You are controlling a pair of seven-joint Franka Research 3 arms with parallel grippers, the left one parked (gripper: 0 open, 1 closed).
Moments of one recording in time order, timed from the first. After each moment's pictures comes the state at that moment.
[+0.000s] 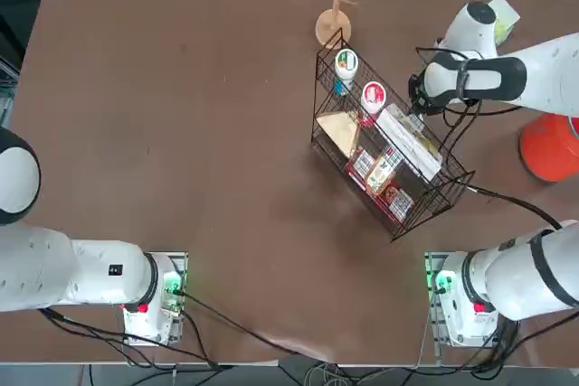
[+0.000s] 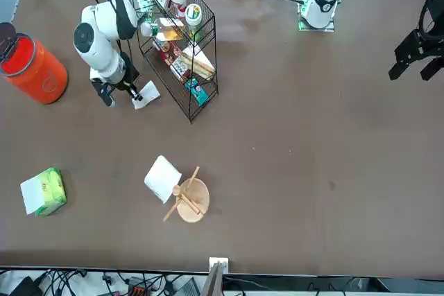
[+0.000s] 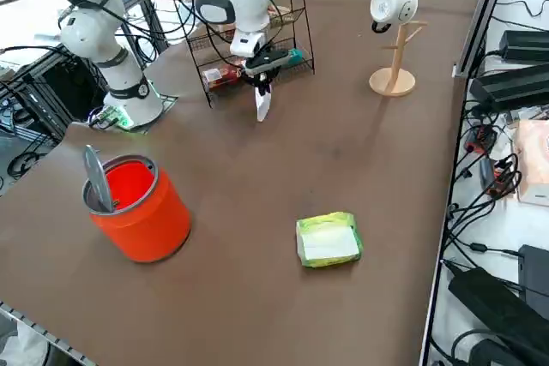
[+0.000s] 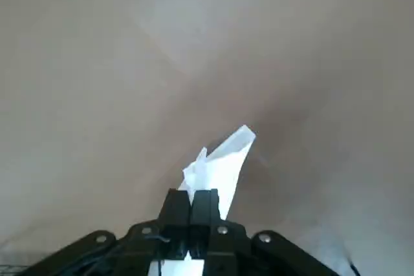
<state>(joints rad) 0.39 0.02 -0.13 -2.54 0.16 2.52 0.90</state>
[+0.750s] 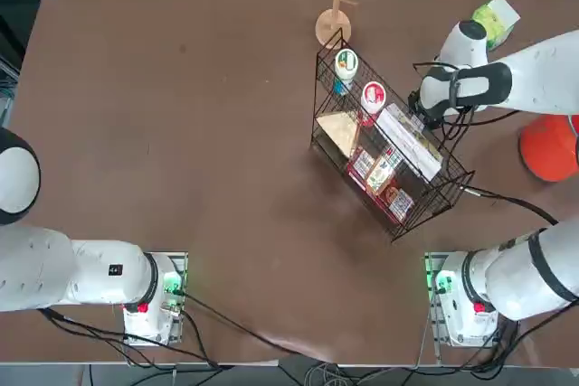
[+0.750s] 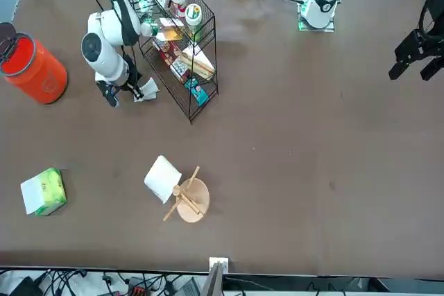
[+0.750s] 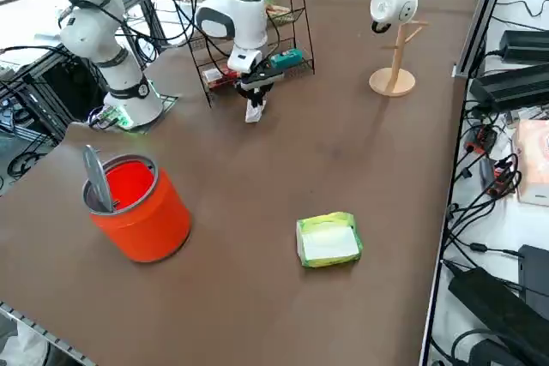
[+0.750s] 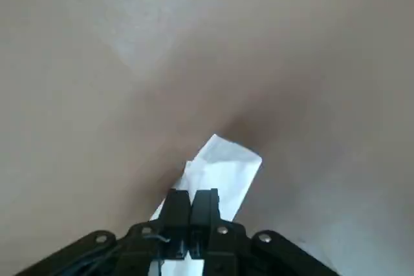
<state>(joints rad) 0.39 0.11 -0.14 -2.56 0.16 2.56 0.90</state>
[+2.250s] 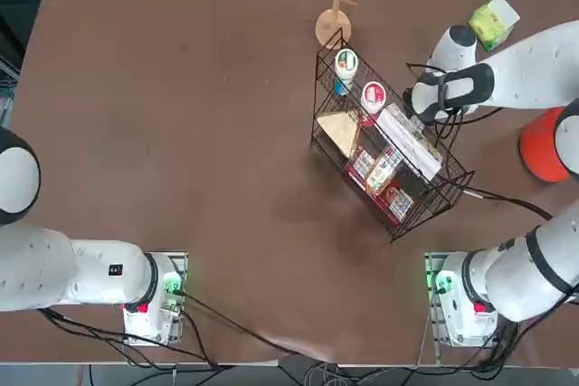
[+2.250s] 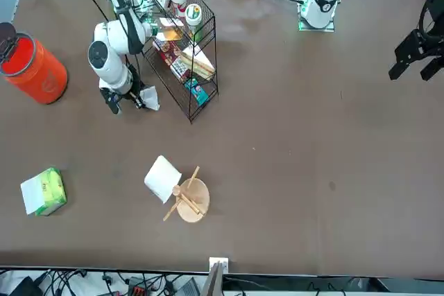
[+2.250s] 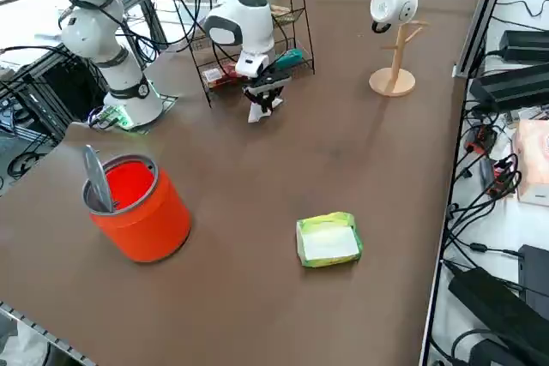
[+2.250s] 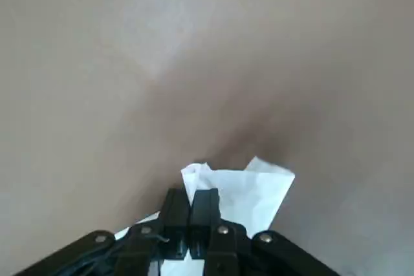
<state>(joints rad) 0.43 0.20 -0.14 -2.51 0.16 2.68 0.97</state>
